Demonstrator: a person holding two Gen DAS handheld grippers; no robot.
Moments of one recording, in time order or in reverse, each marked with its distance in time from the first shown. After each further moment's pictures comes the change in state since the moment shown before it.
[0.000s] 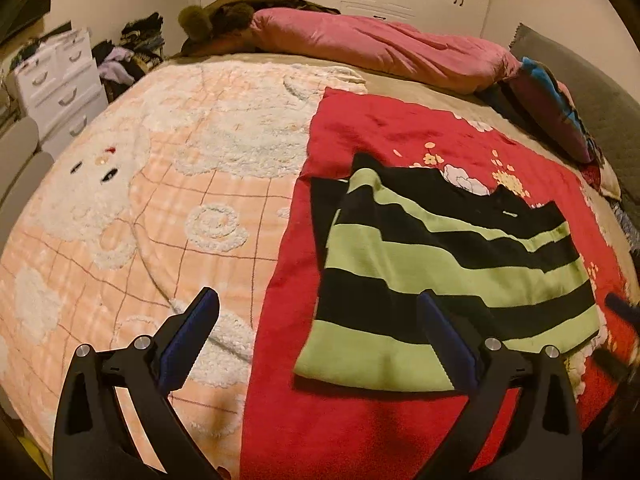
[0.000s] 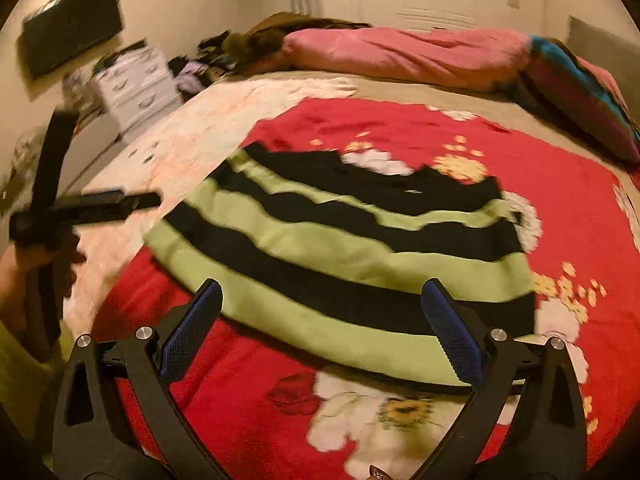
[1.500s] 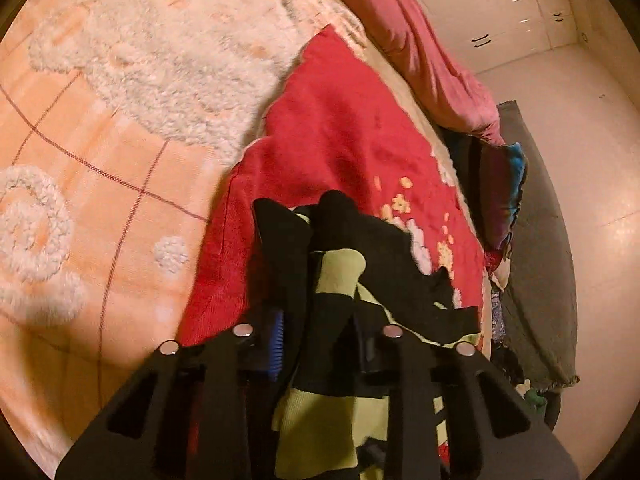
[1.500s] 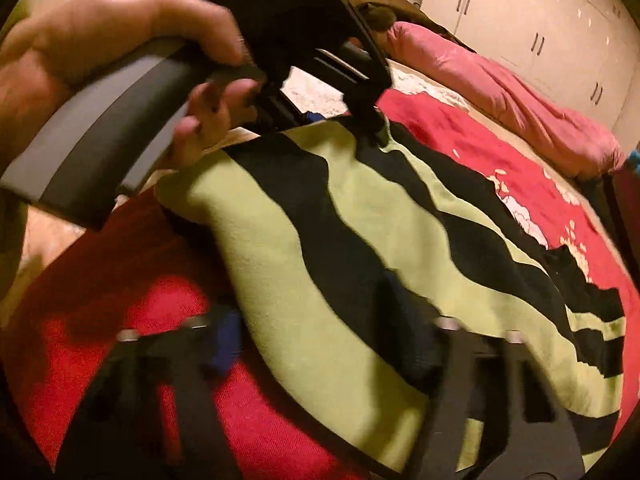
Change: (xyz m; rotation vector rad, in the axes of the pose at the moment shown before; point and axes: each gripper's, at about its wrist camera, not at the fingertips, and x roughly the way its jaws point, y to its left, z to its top) left arm 0.156 0.028 0.068 -0.430 0.236 -0.546; right arm 0.121 0.138 -0.003 -0.355 0.024 -0.012
